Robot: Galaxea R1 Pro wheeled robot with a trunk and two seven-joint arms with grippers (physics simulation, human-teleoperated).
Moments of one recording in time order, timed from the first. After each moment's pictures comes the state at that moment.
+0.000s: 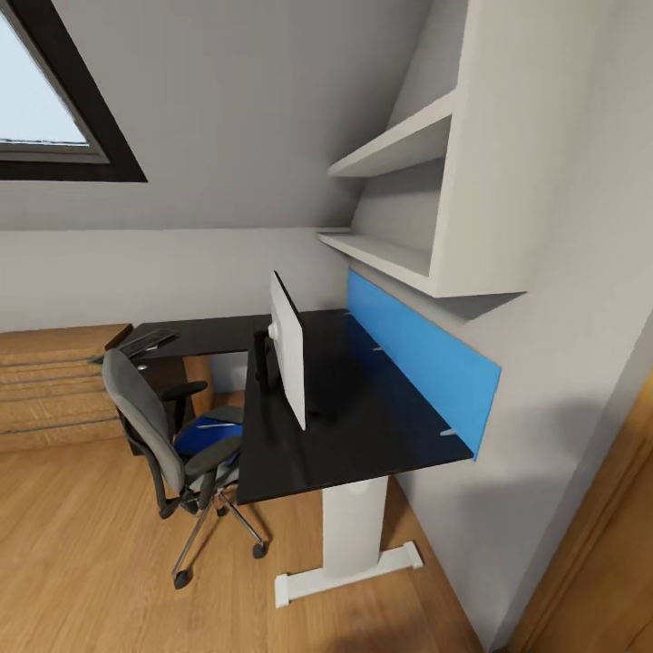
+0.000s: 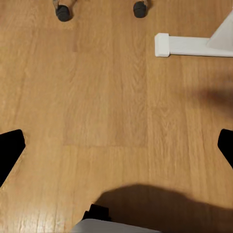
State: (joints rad) left arm 0.01 -0.03 0.17 -0.39 0.08 -0.37 0.00; right arm -0.11 0.01 0.00 -0.22 0.00 -0.58 0.00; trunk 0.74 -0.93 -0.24
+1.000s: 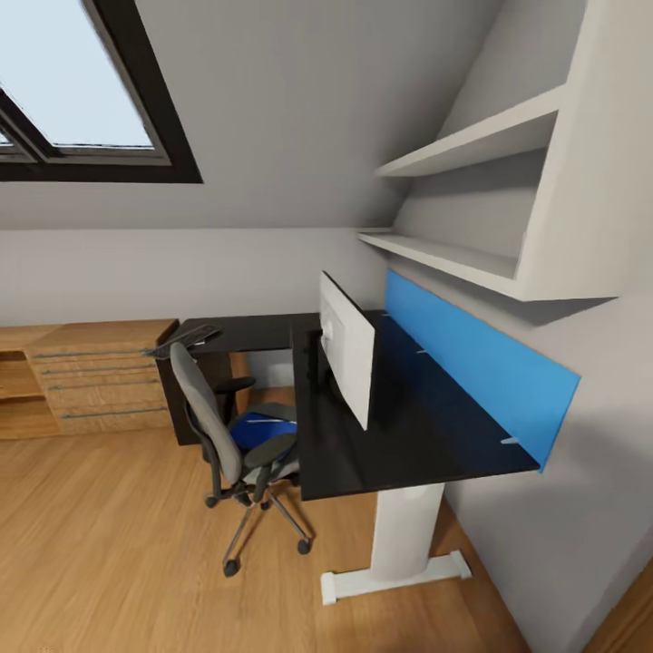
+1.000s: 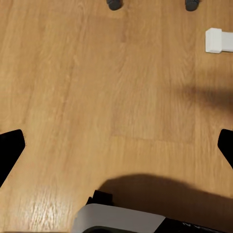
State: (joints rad) left arm 0.01 -0.02 0.16 -0.34 0.08 -0.37 0.00; right arm -0.11 0.01 0.02 -0.22 0.04 -0.58 0.00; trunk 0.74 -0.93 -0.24
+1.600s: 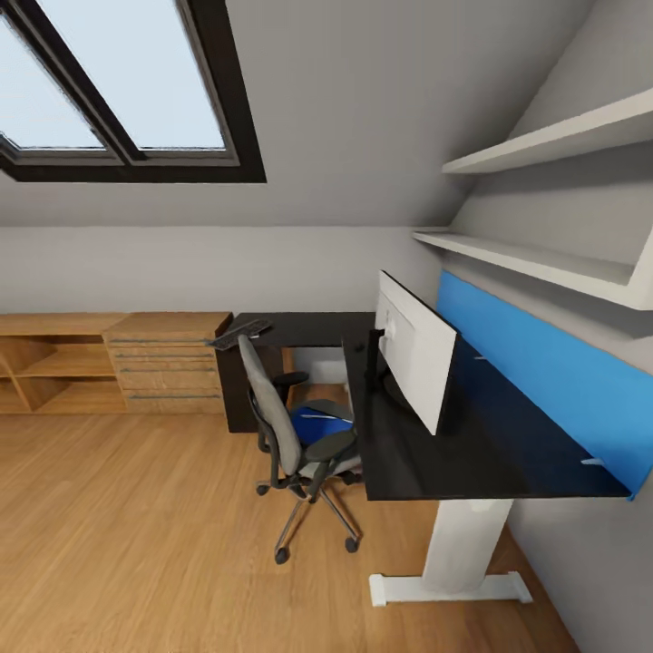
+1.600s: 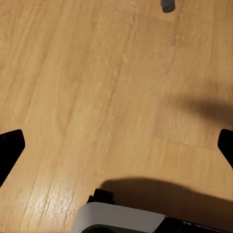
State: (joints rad) left arm 0.01 -0.02 0.17 -0.34 0.08 -0.37 0.00; right arm -0.11 0.01 0.02 -0.22 0.04 -0.58 0.00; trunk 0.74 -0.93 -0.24
